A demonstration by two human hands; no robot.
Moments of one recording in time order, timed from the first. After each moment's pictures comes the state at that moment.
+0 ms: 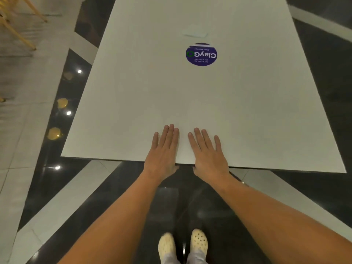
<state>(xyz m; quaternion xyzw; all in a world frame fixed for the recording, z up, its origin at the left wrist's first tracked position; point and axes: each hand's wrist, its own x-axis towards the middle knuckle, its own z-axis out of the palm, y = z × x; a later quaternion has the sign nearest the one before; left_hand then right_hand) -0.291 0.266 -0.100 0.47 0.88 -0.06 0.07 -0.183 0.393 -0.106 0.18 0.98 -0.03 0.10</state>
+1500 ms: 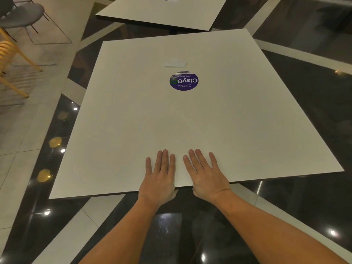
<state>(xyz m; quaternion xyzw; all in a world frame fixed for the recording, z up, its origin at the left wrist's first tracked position) -0.362 0.358 -0.108 0.51 0.85 -0.09 0.02 -0.251 0.497 -0.115 0.11 0.99 0.04 0.02</state>
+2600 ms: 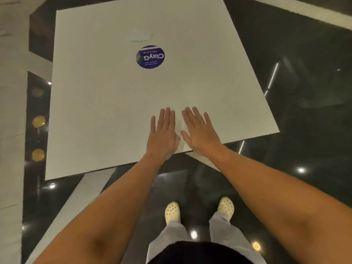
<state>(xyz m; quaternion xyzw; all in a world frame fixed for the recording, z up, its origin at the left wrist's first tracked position) -0.319 0.458 -0.039 0.52 0.86 -0.02 0.01 -0.214 0.574 -0.045 0.23 0.97 -0.06 0.06</state>
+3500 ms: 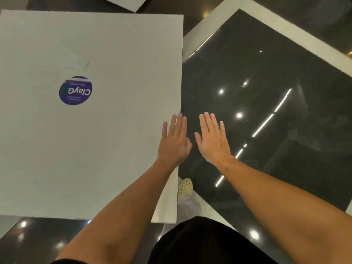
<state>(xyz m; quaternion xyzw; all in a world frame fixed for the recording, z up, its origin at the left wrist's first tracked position) -0.217 0.875 -0.049 0.41 0.91 0.07 0.06 -0.136 1.000 -0.049 0.22 0.97 -0.10 0.06</state>
